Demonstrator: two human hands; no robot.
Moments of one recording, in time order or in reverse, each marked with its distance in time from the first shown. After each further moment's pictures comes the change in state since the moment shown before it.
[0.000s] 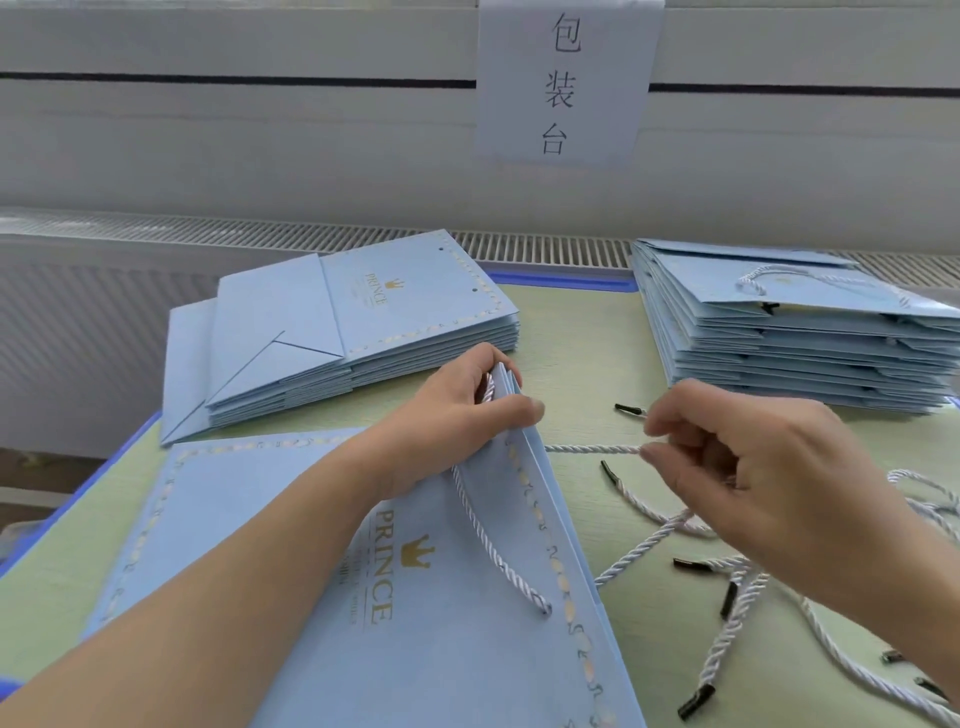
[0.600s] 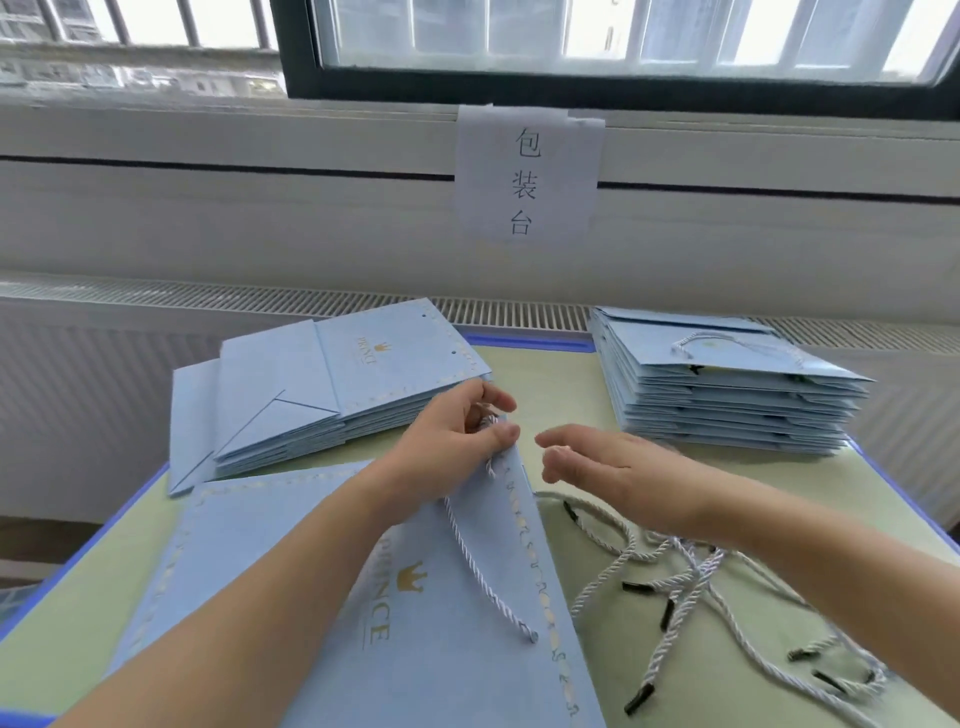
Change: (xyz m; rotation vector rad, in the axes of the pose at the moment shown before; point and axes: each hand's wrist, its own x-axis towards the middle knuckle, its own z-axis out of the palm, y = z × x) left_hand 0.002 0.019 0.007 -0.064 0.081 0.093; right_hand 0.043 -0.015 -0.003 0.289 -0.611 0.430
